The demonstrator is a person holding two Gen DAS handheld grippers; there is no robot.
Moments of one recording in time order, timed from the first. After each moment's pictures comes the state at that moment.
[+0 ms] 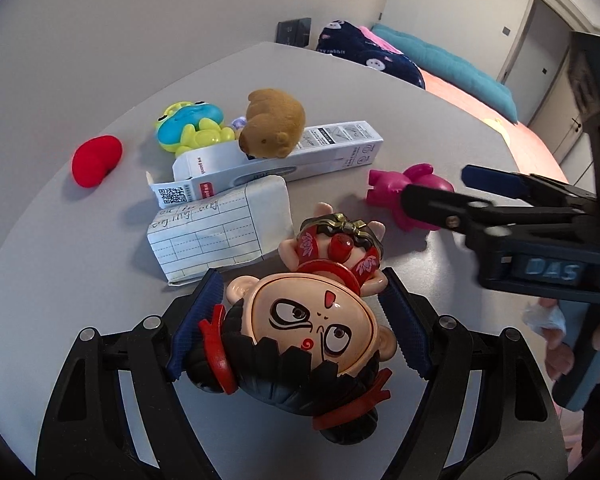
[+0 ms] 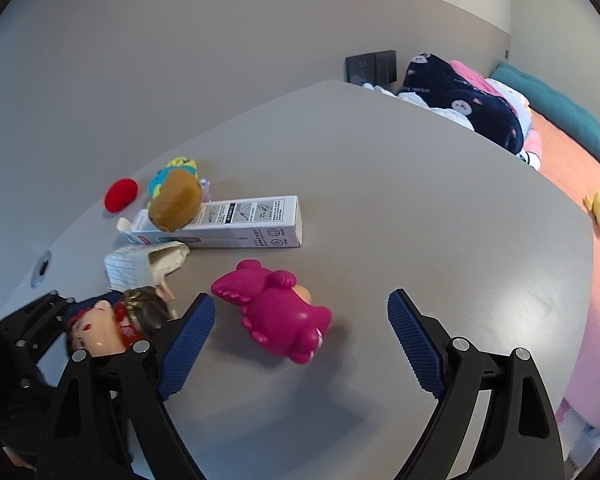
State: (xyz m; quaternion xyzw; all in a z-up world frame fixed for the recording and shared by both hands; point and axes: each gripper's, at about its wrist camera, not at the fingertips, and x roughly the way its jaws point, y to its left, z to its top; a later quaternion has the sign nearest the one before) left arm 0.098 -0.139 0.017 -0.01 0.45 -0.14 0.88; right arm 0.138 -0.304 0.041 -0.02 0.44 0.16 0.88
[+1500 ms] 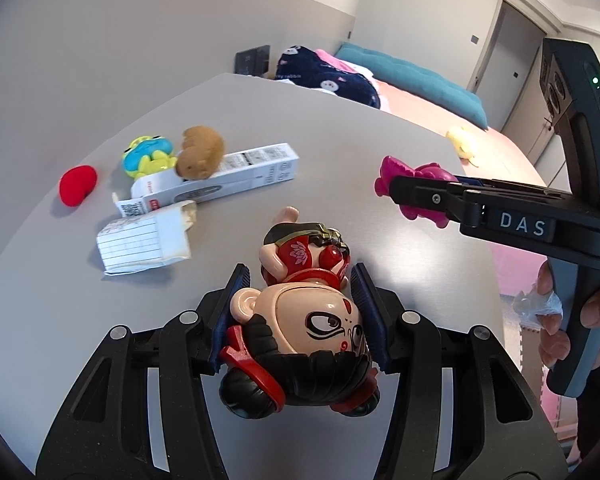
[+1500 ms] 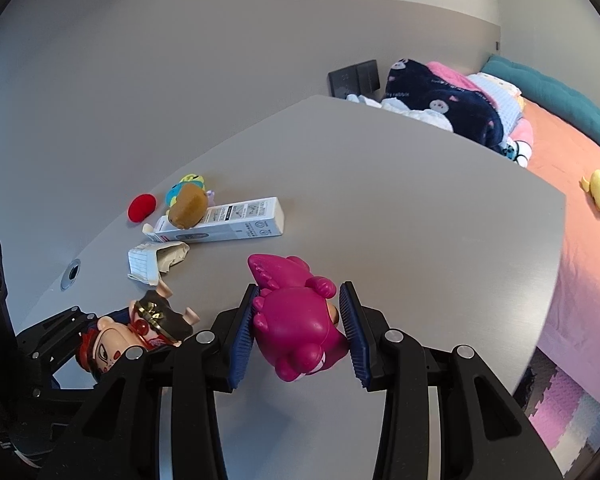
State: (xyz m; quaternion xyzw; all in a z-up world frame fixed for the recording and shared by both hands) left arm 0.061 -0.183 0.046 0.00 0.40 -0.18 0.90; right arm 0.099 -0.361 0.074 0.03 0.42 0.17 0.89
